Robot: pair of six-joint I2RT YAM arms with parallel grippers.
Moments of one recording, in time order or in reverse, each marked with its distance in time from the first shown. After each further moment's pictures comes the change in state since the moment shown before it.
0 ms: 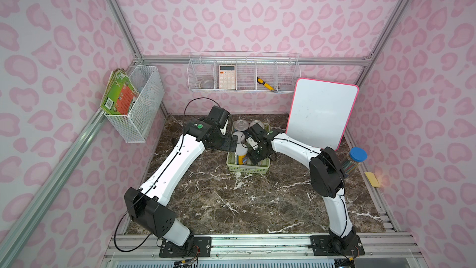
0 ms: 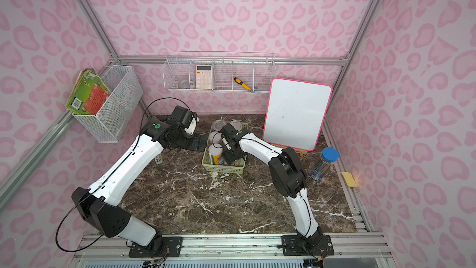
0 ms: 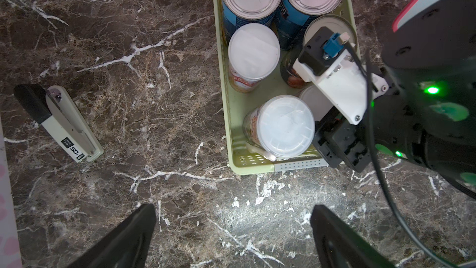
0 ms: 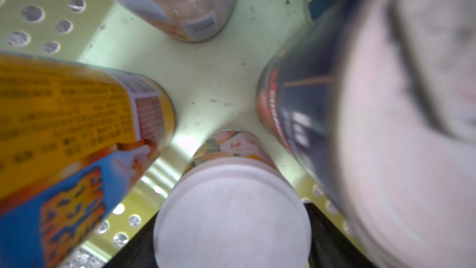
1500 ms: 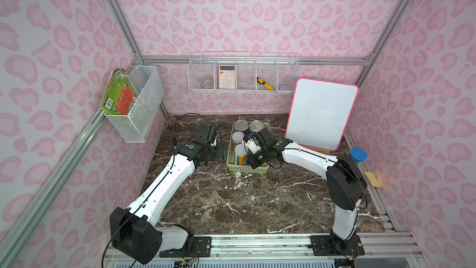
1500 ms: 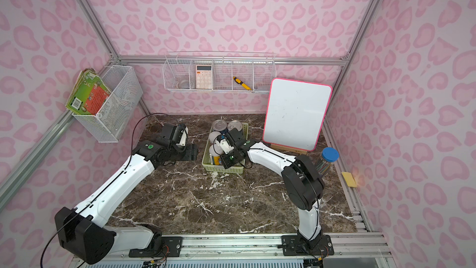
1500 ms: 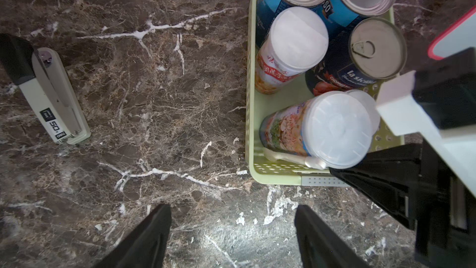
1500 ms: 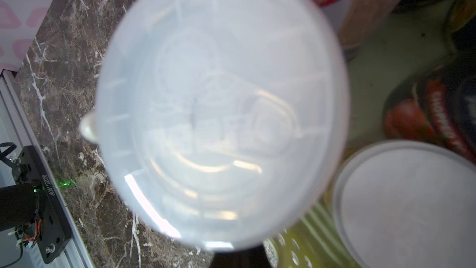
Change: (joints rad) left arm 0.068 -0.188 -0.418 0.315 0.005 -0.083; right arm 0.035 -0.220 -0.341 0.386 -0.397 0.077
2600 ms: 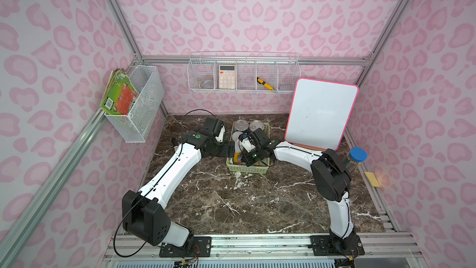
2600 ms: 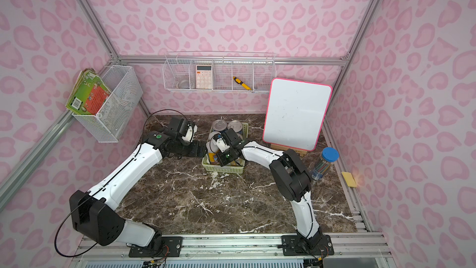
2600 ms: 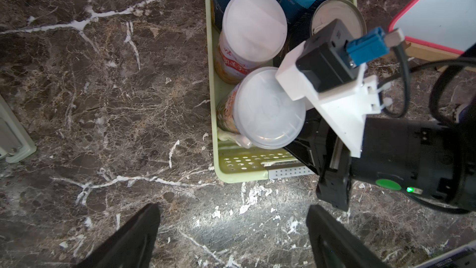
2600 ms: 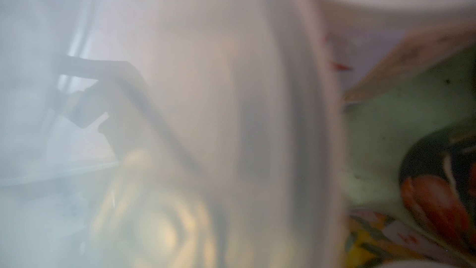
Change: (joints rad) left arm -0.002 0.109 0.131 -0.079 0.152 0.034; right arm -0.007 0.134 0.072 0.093 -0.007 -0.010
